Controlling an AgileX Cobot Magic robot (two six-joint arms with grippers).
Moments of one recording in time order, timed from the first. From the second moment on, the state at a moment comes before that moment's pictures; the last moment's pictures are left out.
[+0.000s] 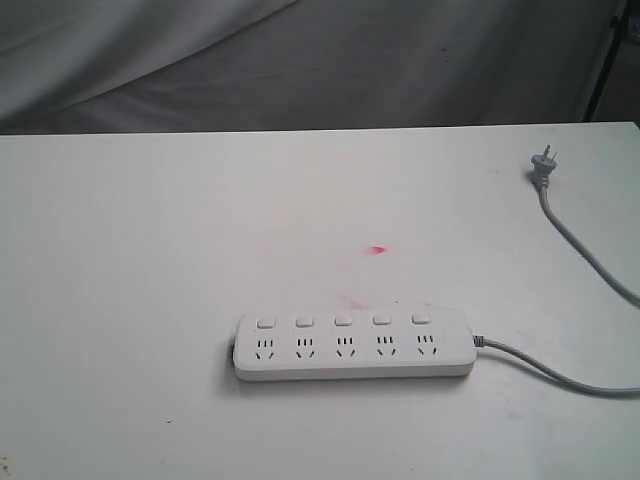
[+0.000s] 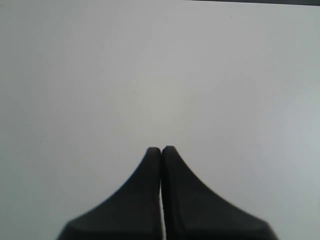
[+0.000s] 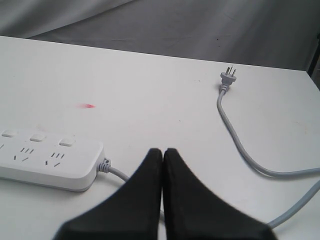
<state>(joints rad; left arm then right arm) 0.16 0.88 -0.80 -0.09 0.74 0.11 -0.11 0.01 0.00 -0.03 0.35 -0.02</state>
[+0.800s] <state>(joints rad) 0.16 0.88 -0.80 -0.36 0.69 0.79 -0.11 0.01 0.00 -0.03 0.35 -0.02</state>
